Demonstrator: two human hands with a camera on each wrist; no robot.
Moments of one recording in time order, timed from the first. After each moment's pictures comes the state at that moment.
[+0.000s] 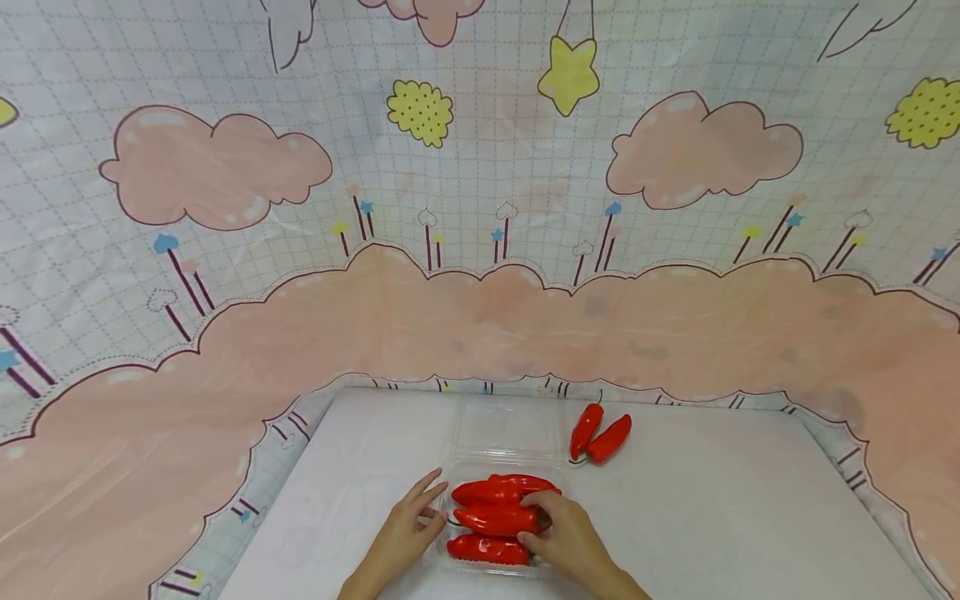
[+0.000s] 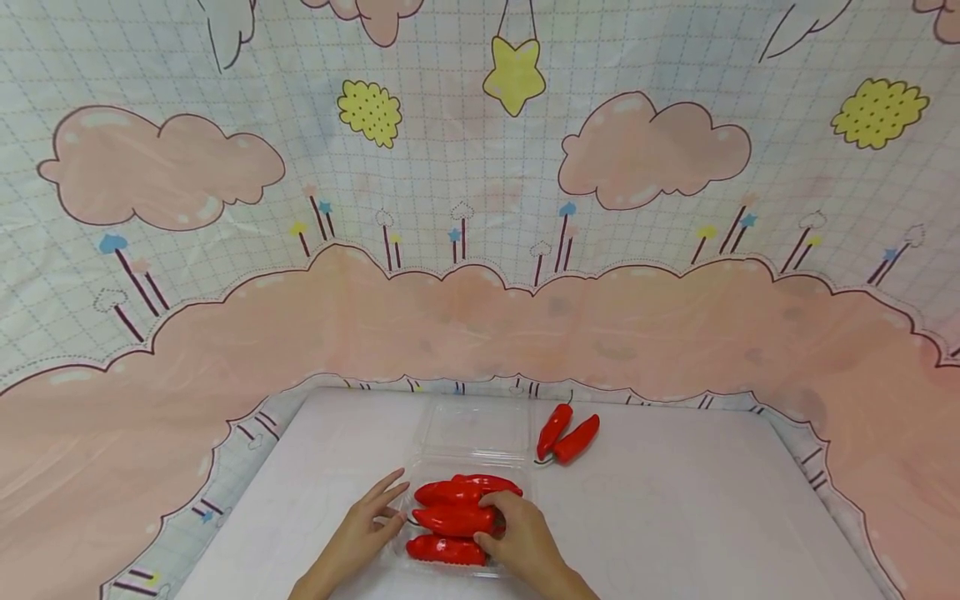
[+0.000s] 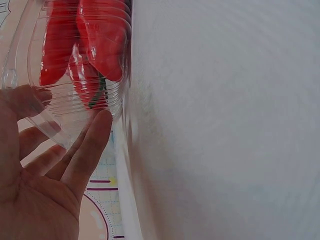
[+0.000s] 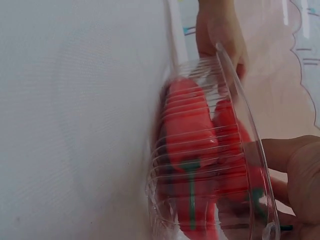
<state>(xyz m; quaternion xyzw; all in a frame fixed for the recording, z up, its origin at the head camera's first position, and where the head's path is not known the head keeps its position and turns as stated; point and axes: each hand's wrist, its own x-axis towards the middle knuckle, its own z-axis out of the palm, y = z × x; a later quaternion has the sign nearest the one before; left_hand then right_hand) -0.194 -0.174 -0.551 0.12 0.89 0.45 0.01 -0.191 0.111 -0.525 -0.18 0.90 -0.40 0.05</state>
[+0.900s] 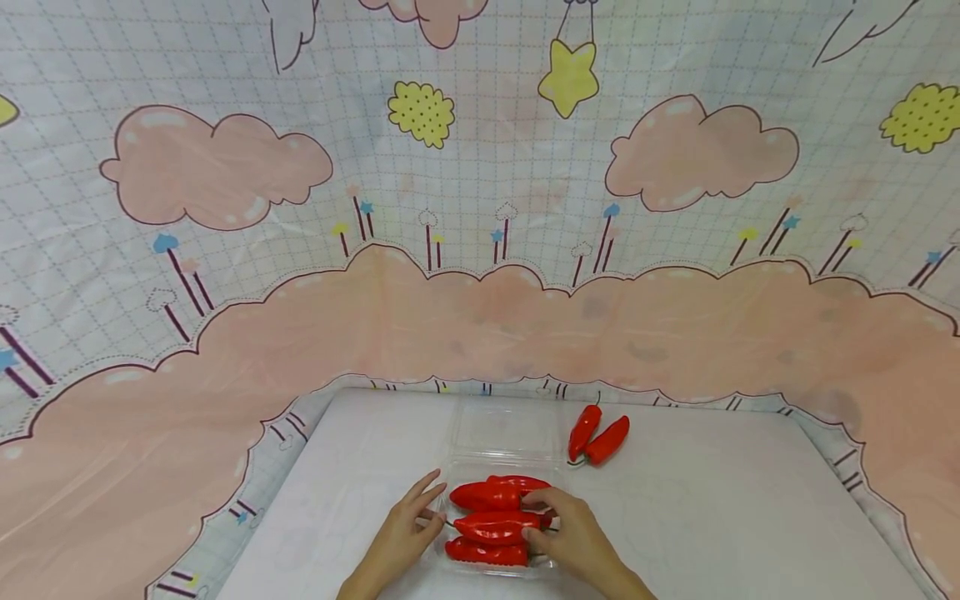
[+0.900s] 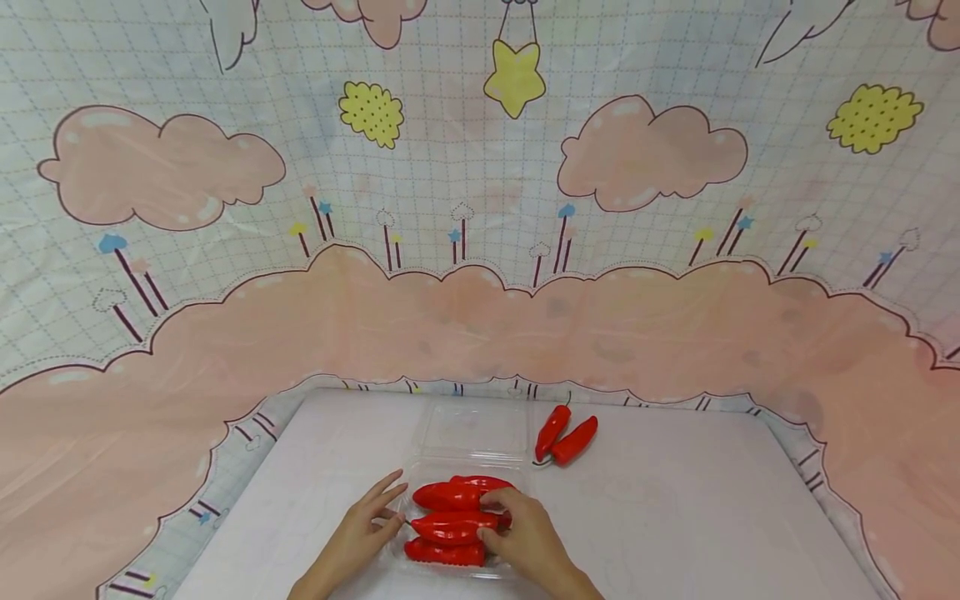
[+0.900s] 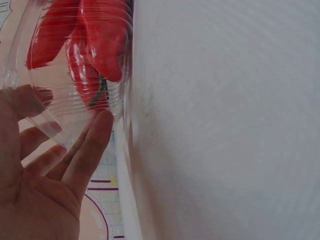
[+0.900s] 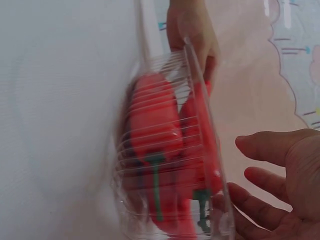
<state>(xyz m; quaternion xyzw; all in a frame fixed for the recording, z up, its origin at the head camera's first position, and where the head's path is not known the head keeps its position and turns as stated) -0.194 -0.174 -0.551 0.12 0.89 0.45 0.01 -0.190 0.118 -0.512 -0.19 0.88 -0.44 0.08</state>
